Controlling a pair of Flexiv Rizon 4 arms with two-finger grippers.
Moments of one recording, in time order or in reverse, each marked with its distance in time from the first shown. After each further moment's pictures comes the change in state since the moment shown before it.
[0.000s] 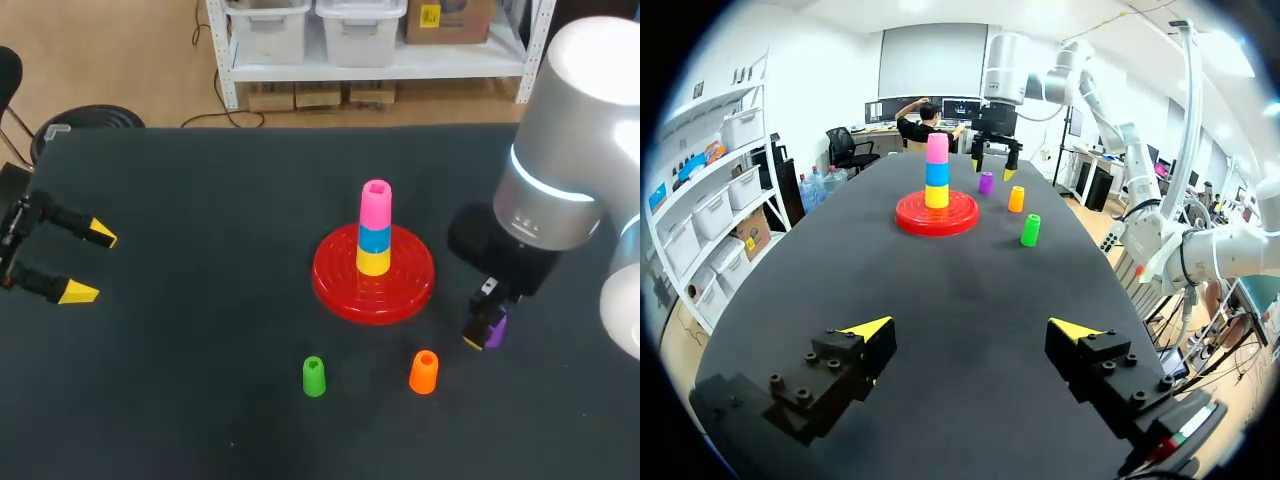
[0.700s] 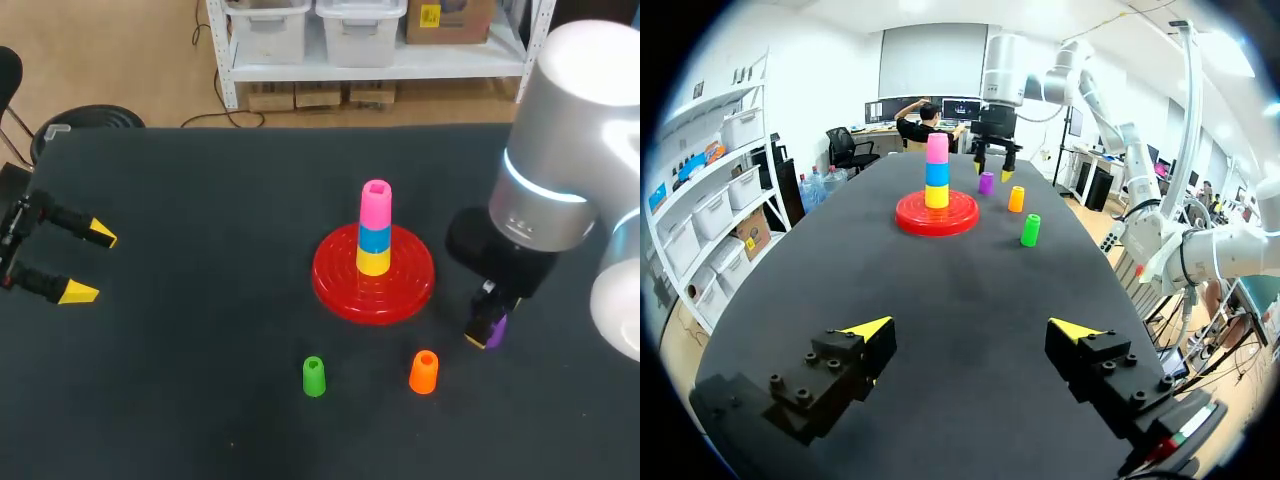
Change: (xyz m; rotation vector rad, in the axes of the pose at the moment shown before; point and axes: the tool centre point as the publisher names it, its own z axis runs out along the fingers) left arm 0.000 0.000 0.000 0.000 0.000 0.000; right arm 0.001 0.001 0.006 -0.006 0.024 0.010
